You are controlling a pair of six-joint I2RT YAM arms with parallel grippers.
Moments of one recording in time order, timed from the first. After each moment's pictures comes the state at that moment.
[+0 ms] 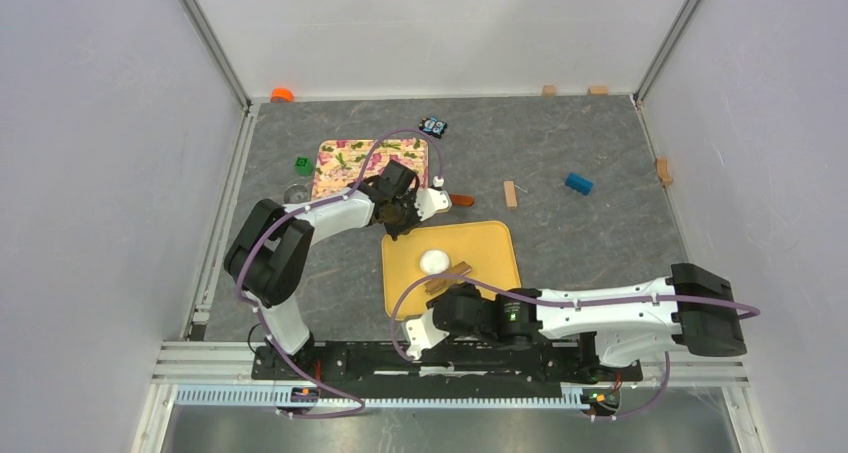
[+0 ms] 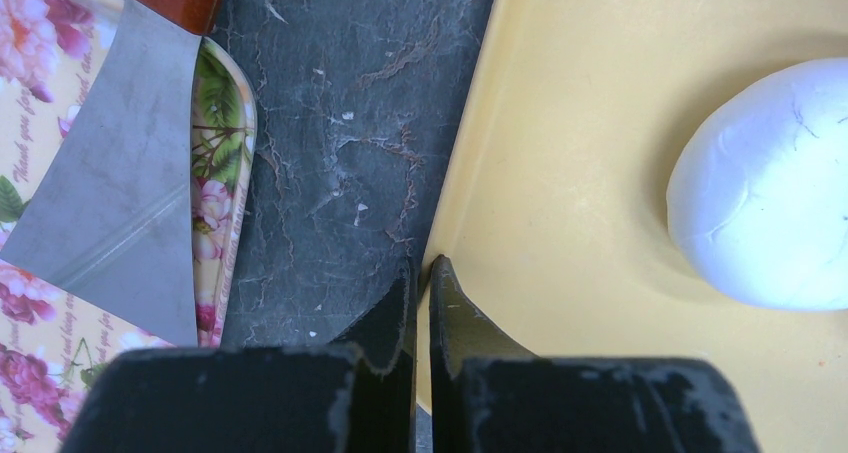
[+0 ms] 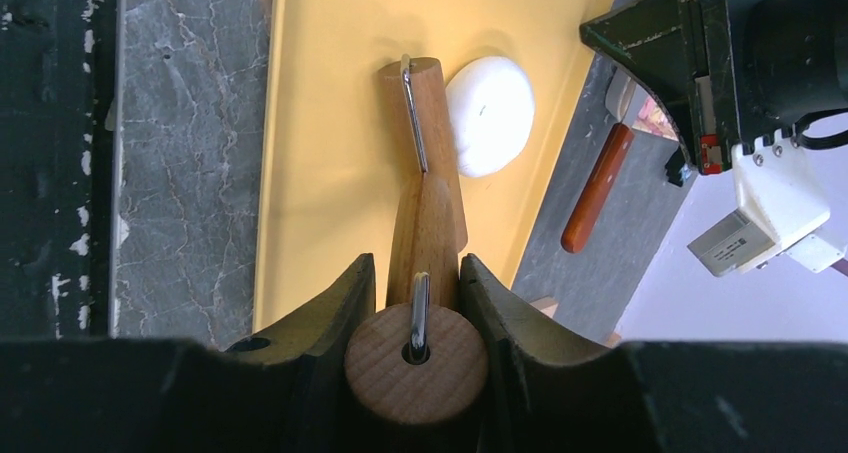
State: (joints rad) left arm -0.58 1.78 1.06 -0.38 0.18 0.63; right arm 1.46 1.32 0.78 -0.43 0.43 -0.72
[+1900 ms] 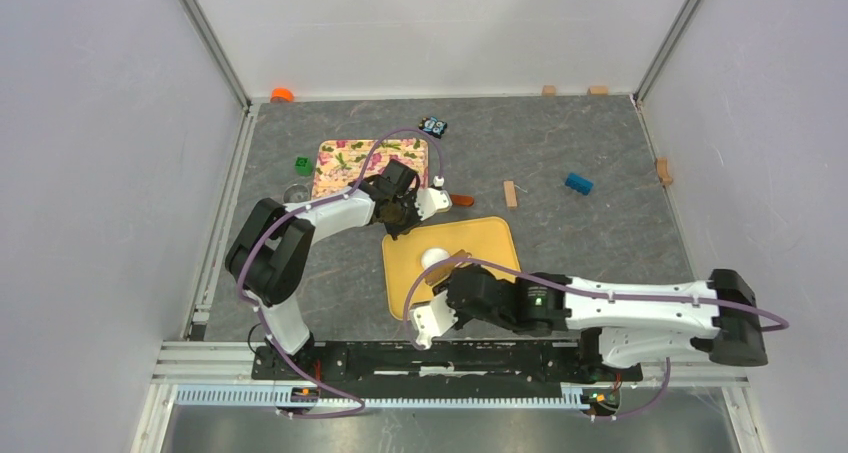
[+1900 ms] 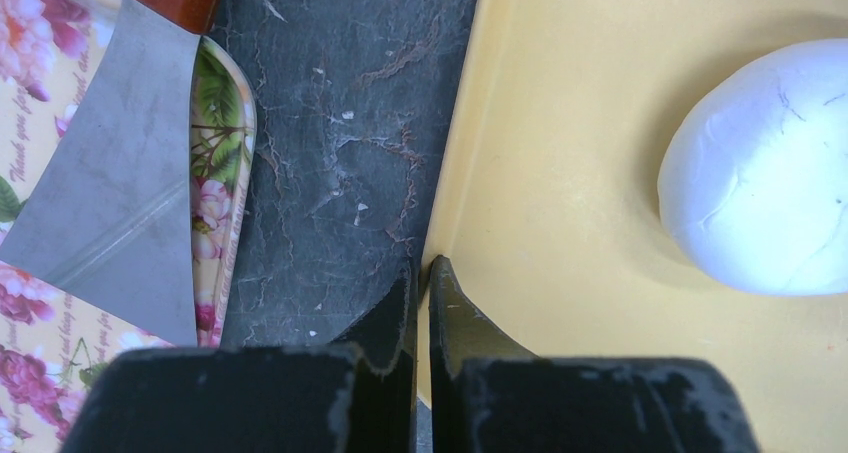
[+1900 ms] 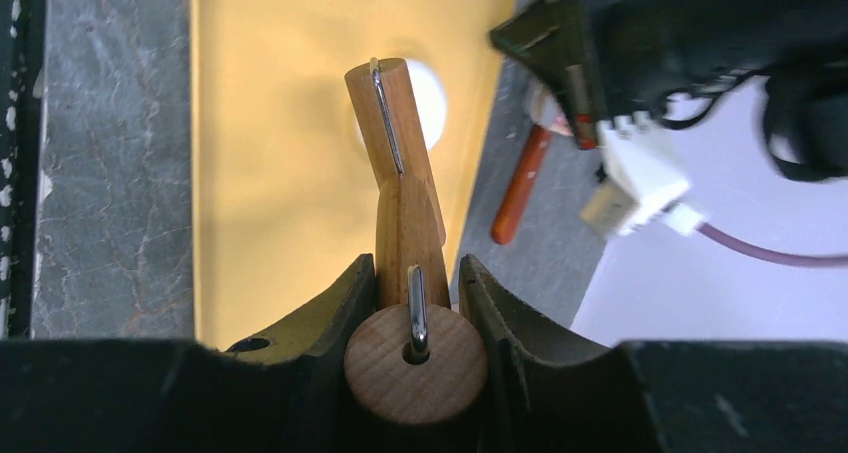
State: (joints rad) left arm -0.58 1.79 1.08 -0.40 0.18 0.63; right arm 1.40 1.20 0.85 -0.52 0.37 -0.84
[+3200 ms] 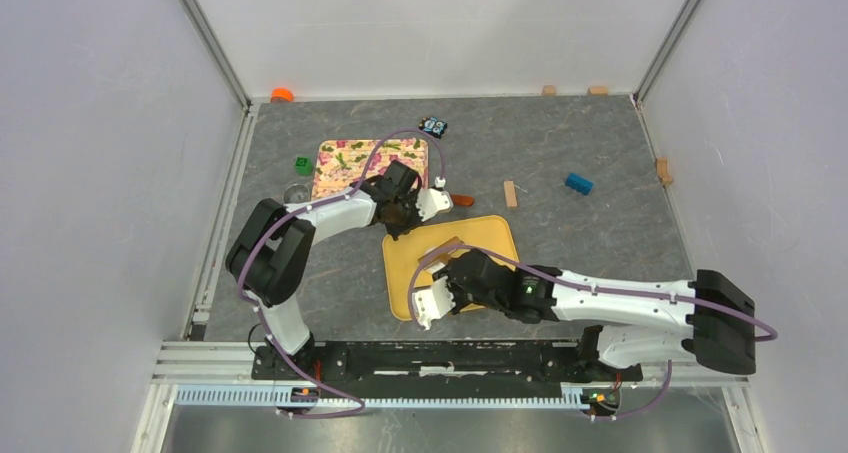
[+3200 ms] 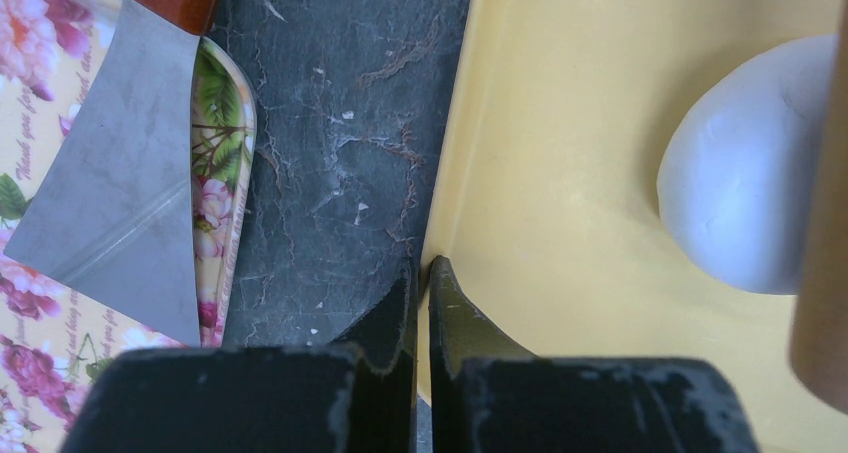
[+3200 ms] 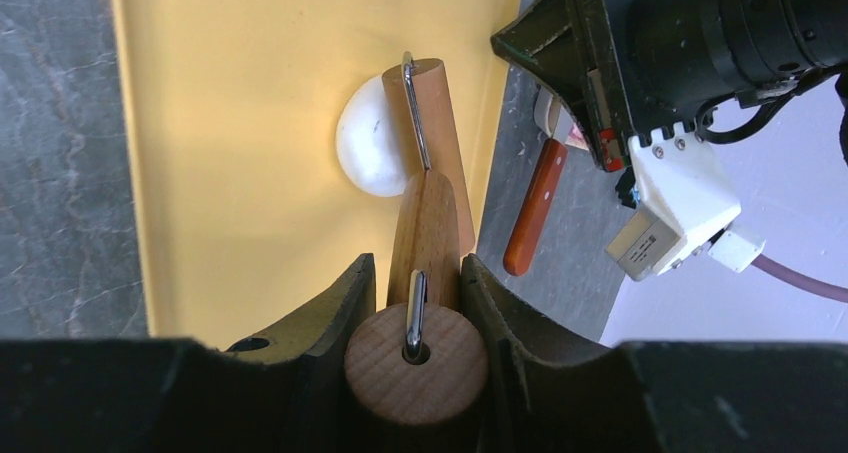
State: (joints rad) left arm -0.60 1.79 1.08 -0.40 0.16 0.63; right arm 1.23 1.24 0.74 -0.27 0.22 -0.93
